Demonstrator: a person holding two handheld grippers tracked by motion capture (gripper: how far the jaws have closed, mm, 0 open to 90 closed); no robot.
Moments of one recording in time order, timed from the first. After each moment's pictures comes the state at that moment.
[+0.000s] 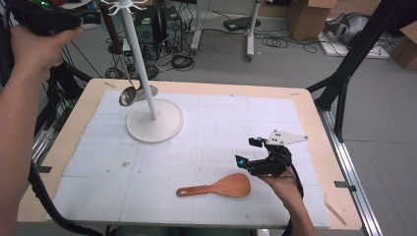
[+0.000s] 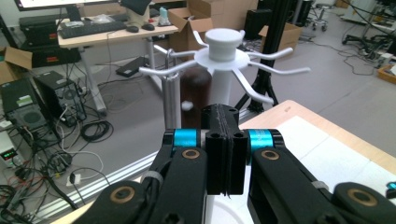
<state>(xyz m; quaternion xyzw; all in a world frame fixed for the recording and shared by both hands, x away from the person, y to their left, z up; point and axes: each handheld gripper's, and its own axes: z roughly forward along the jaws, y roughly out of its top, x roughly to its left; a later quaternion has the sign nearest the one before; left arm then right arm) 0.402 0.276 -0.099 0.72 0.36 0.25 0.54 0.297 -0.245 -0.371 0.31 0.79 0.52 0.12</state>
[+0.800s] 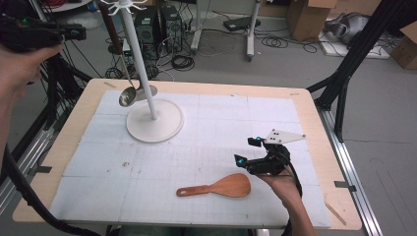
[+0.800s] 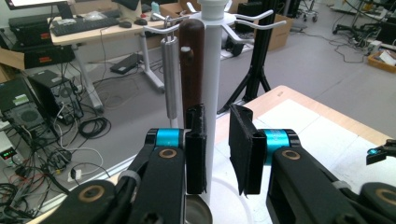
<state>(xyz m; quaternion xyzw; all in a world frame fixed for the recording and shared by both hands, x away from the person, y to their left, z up) 0.369 0.308 -0.112 0.73 0.35 0.24 0.54 0.301 -0.243 -0.373 0.31 0.79 0.52 0.12</state>
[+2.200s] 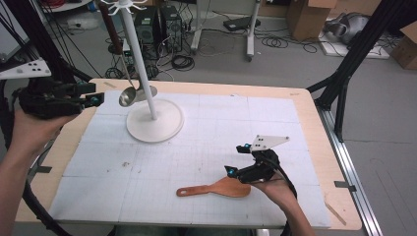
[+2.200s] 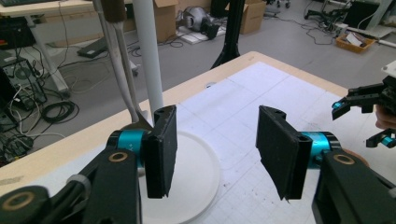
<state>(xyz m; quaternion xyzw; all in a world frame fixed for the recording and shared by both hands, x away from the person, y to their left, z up) 0.317 0.295 -0.219 0.75 0.32 0.20 0.54 0.295 -0.217 -0.380 0.26 0.83 0.48 0.08</state>
